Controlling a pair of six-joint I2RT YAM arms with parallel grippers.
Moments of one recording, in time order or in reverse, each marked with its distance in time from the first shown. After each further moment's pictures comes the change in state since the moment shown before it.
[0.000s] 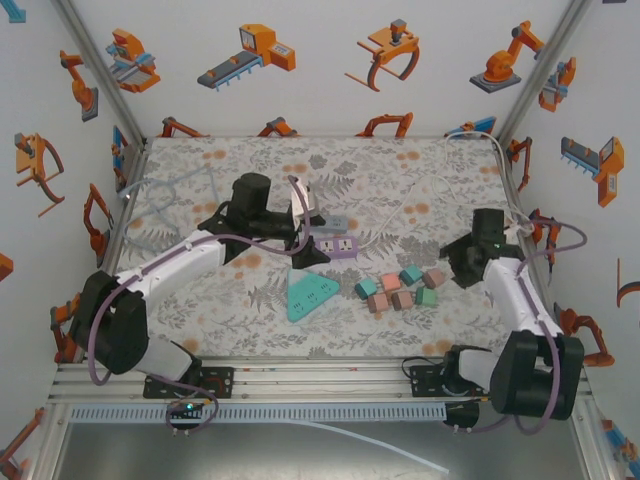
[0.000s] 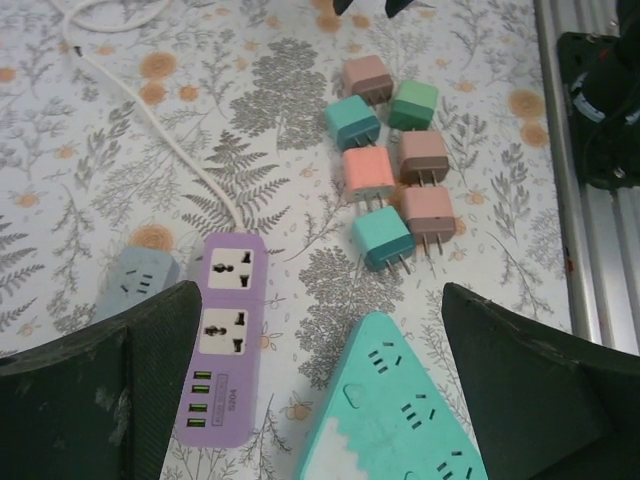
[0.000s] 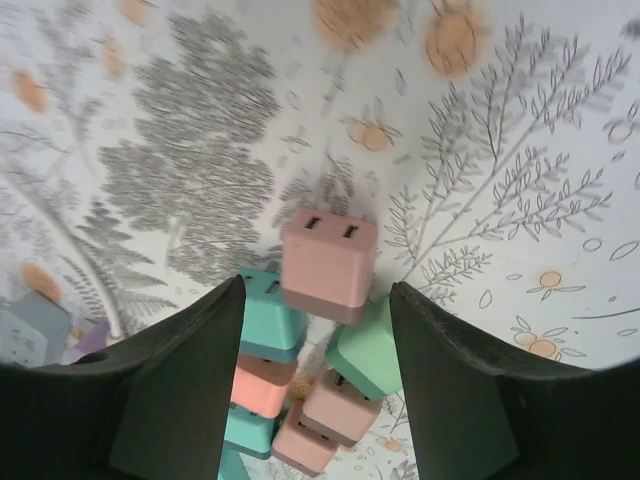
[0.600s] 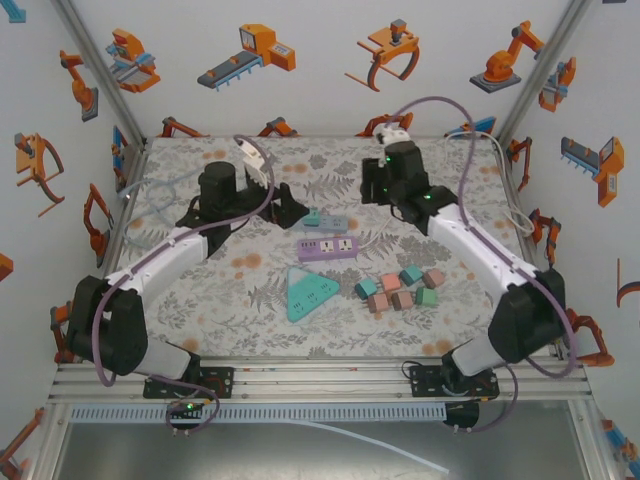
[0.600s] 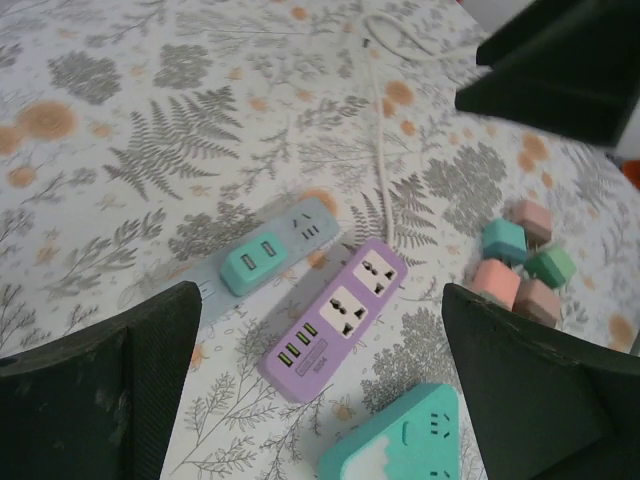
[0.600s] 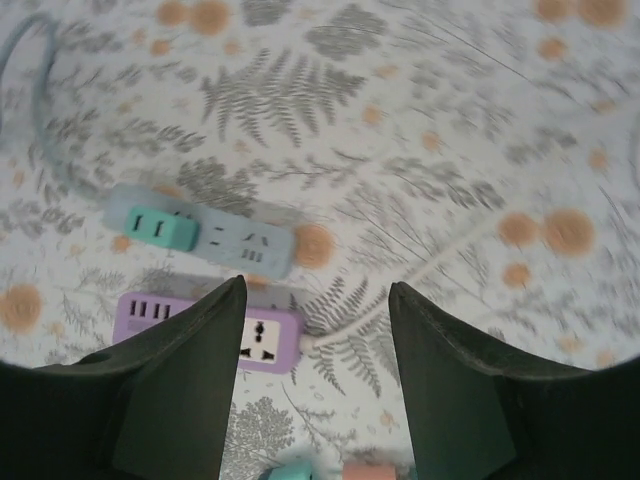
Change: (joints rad) left arm 0.226 -0.009 -0.021 0.160 -0.324 -0.573; right arm 0.582 0.444 0.561 0.325 -0.060 -0.813
